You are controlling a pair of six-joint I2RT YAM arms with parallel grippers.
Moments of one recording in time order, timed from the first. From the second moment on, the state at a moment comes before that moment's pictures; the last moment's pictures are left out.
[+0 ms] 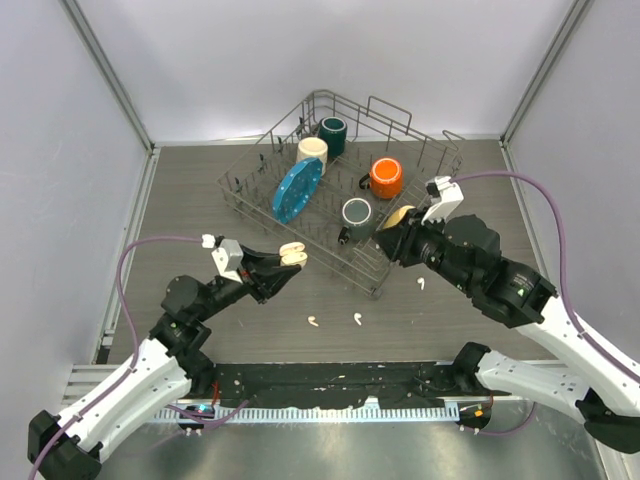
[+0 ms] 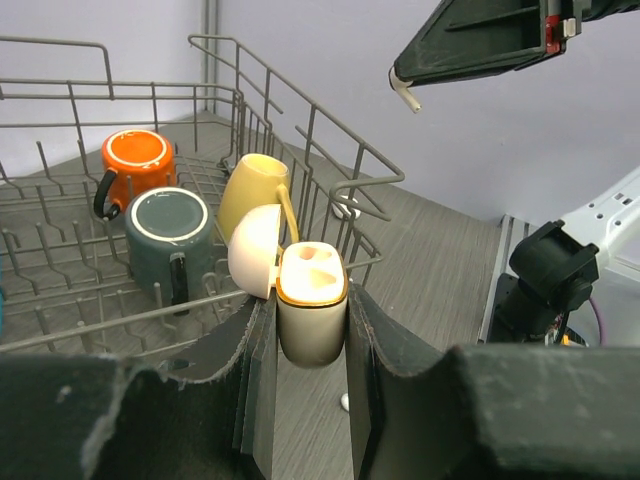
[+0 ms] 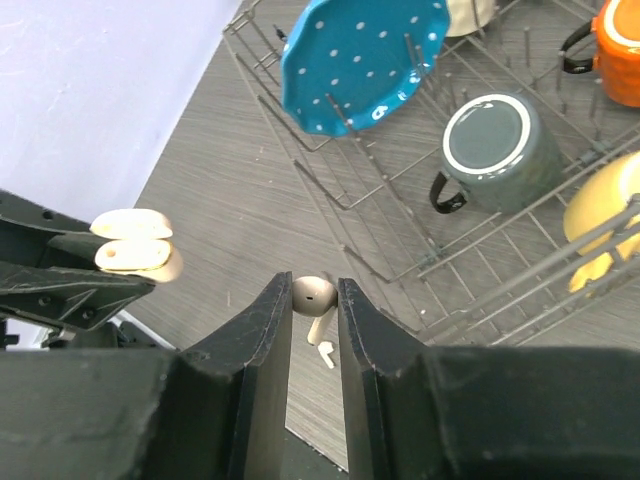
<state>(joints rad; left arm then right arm) -0.65 0.55 0.34 0.45 0.39 -0.27 0.83 0.83 1.08 -0.53 0.21 0.54</state>
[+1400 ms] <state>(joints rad) -0.65 0.55 0.36 0.52 0.54 -0.28 1.38 1.05 1.03 -0.02 0.66 0.37</state>
